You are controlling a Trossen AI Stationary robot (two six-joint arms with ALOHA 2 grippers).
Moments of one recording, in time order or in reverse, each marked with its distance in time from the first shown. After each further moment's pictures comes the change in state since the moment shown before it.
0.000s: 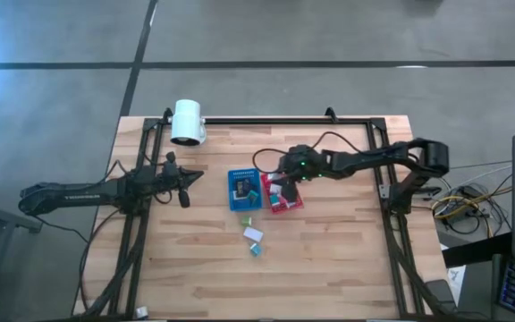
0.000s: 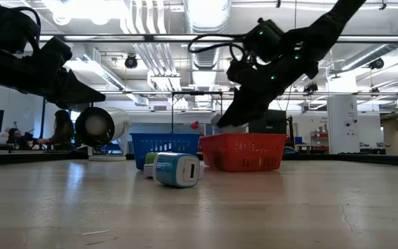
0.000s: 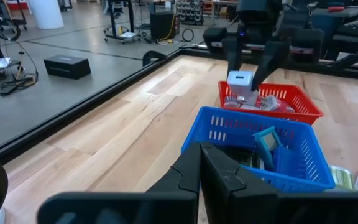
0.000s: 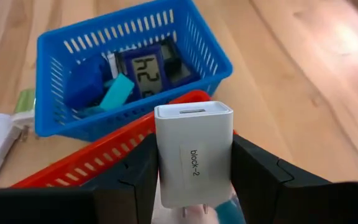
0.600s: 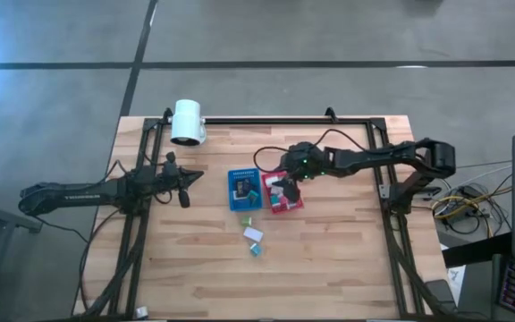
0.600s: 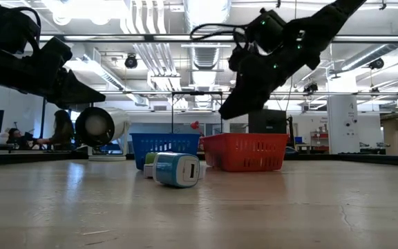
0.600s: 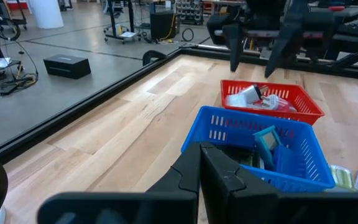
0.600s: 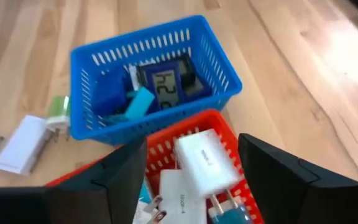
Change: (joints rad) left arm 0.000 0.000 0.000 -0.002 0.000 0.000; right arm 0.004 -0.053 0.027 -0.074 -0.043 -0.018
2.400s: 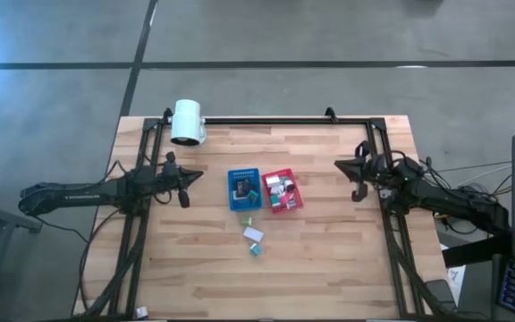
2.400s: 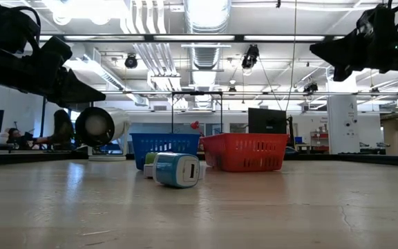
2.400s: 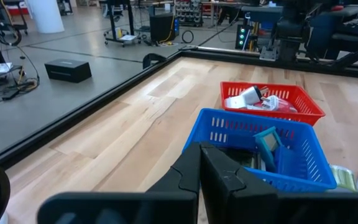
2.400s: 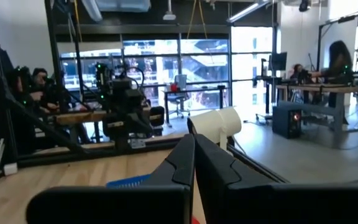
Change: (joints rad) left arm 0.000 0.000 0.000 0.009 0.000 0.020; right arm -0.160 -1.347 -0.827 0.360 -0.037 0.048
